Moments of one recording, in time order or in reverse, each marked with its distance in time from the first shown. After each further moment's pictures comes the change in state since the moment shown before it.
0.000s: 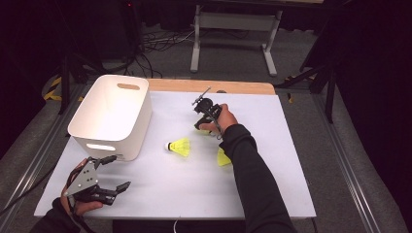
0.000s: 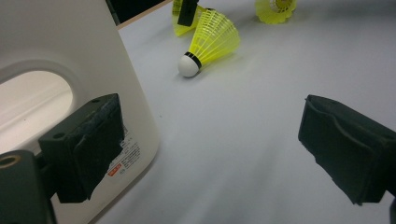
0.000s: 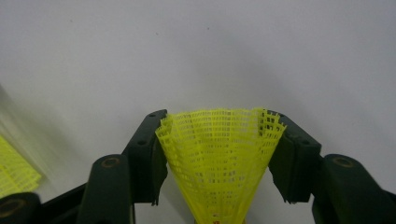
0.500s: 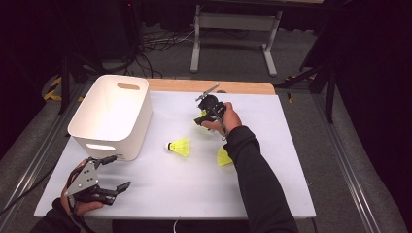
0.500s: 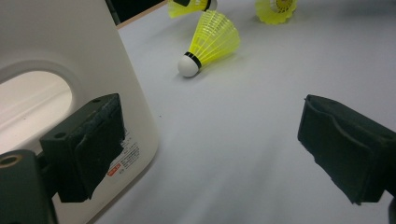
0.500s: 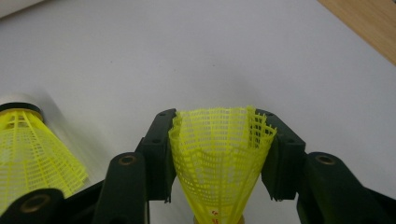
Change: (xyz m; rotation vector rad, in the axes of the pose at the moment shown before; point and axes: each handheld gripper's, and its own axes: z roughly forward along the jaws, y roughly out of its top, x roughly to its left) left arm 0.000 0.001 0.000 -0.002 0.002 -0.006; right arm 0.002 -0.005 -0.029 -0.133 0.018 0.017
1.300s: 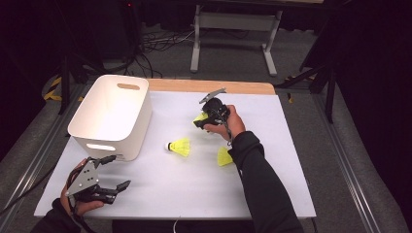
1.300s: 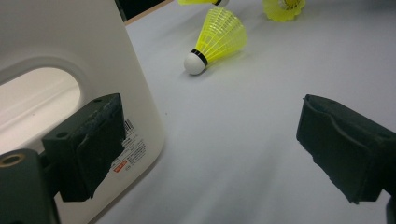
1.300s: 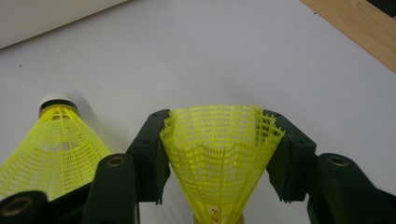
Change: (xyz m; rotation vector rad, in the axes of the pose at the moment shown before) left arm 0.000 0.000 0.000 0.014 0.026 -0.003; right arm 0.007 -0.013 -0.014 -0.091 0.041 -0.002
